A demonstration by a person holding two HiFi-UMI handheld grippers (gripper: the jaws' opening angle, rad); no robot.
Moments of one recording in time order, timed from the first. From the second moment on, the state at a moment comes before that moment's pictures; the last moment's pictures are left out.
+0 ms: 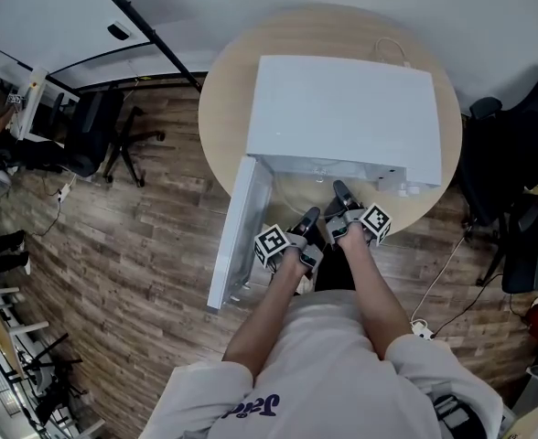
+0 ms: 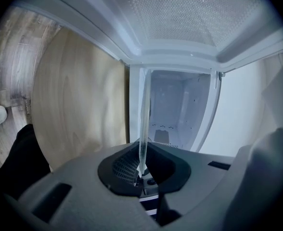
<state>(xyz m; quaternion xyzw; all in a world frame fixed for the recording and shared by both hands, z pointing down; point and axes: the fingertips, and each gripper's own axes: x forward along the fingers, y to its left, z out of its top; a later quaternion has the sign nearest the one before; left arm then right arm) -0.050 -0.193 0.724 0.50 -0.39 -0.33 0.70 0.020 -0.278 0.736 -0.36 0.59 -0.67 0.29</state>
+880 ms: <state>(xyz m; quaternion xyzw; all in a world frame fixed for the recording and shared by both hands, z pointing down) -0.045 -0.168 0.692 0.57 -0.33 -0.35 0.66 0.034 -0.218 0.692 -0.33 0.60 -0.66 0.29</state>
